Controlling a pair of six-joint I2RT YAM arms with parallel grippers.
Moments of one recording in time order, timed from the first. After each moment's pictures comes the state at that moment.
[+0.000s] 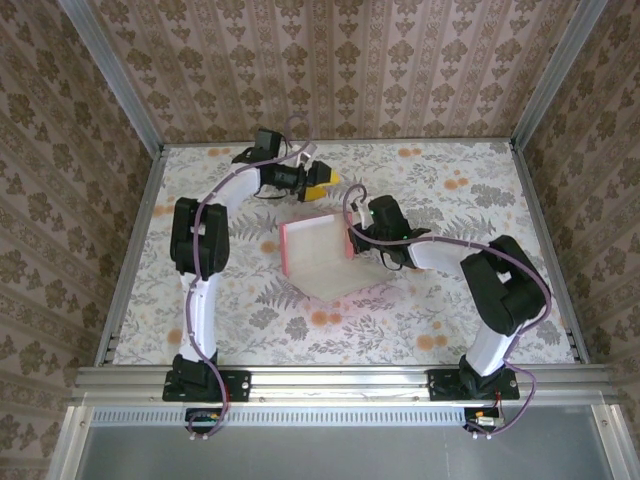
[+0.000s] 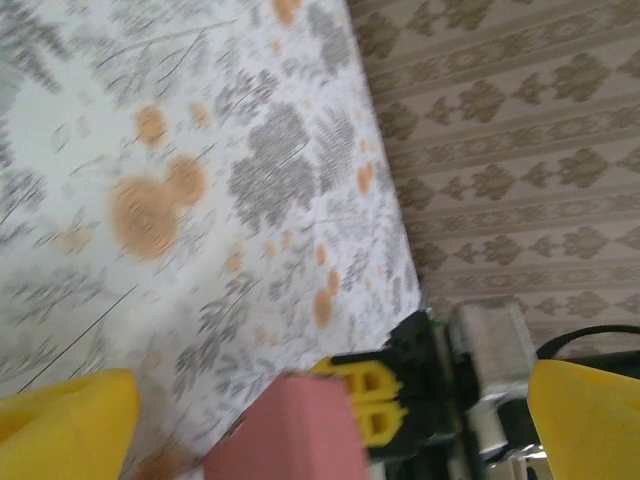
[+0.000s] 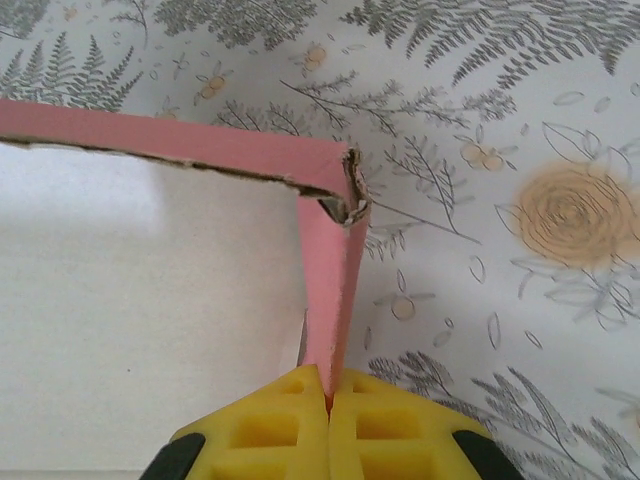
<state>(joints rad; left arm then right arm) -0.34 2.25 1.85 -0.58 1.13 -0.32 0.50 1.72 0.91 0.10 -0.10 0.17</state>
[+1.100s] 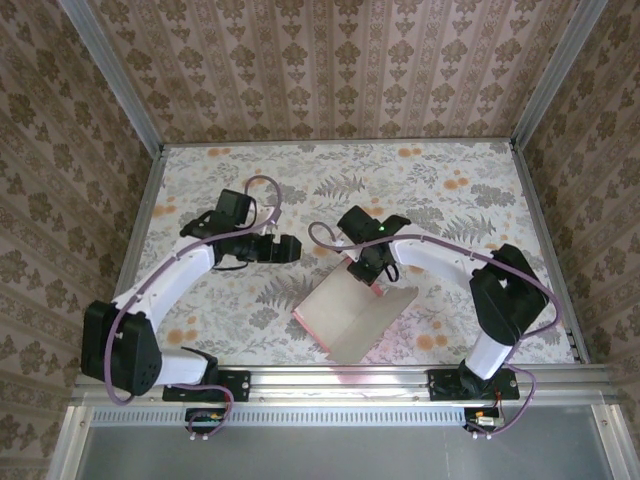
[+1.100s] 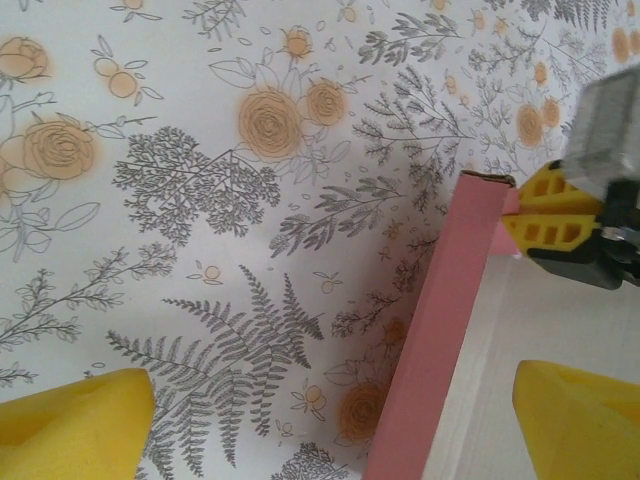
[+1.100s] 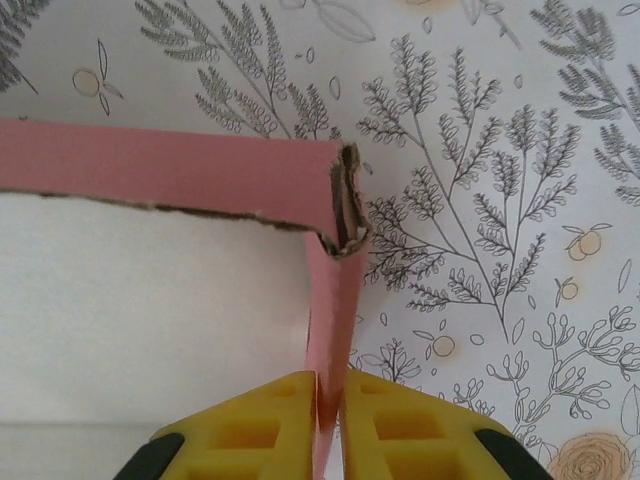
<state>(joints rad) -0.42 1.32 0.96 -0.66 0.50 -0.26 0.70 1.71 1.21 -0.83 0.07 -0.16</state>
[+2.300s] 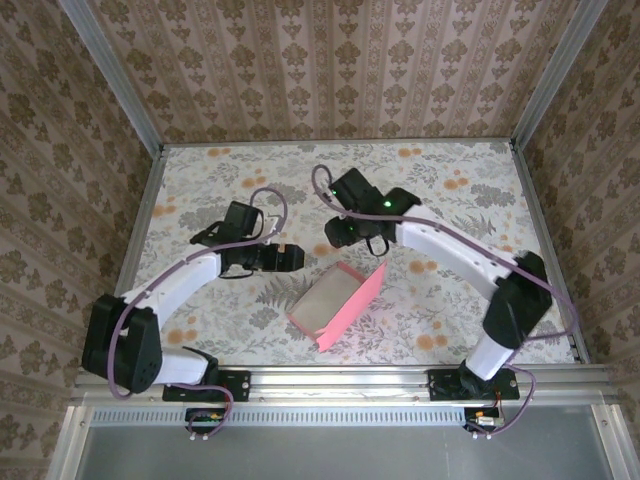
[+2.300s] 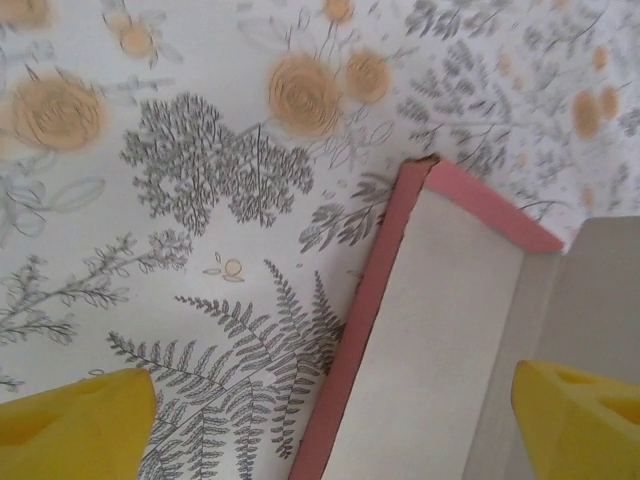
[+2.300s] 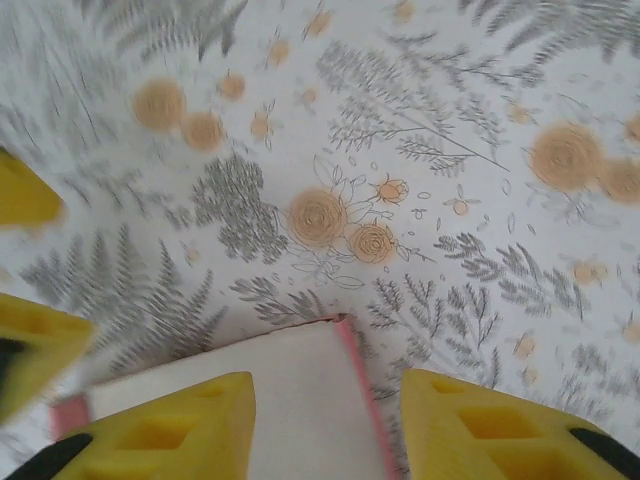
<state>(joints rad) -0.47 1.36 0.85 -0.54 0.44 -0.30 0.73 1.62 1.48 -0.83 0.09 0.26</state>
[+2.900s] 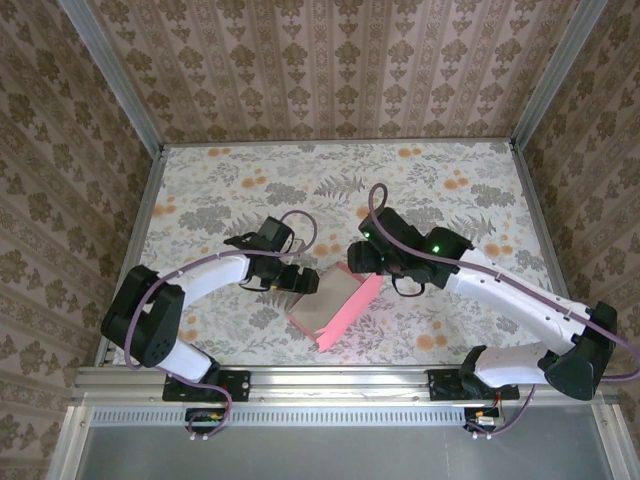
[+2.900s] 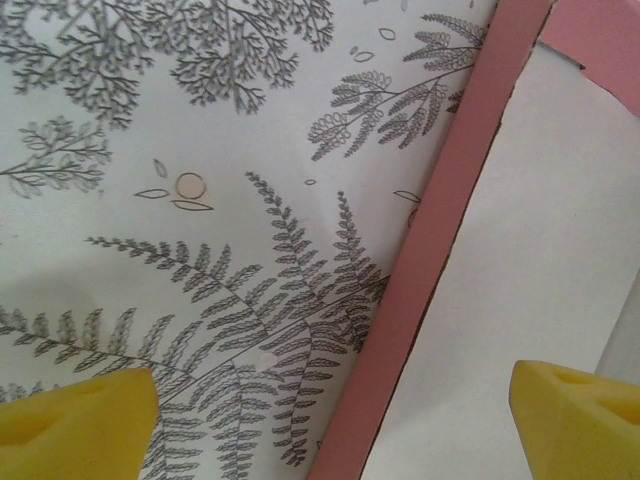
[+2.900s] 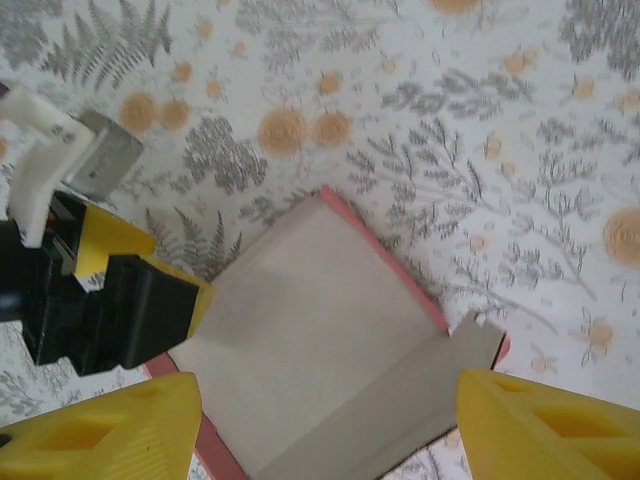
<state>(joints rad) -0.63 1.51 0.84 -0.53 0.32 -0.33 0.85 1.28 1.22 -0.93 0.21 0.76</state>
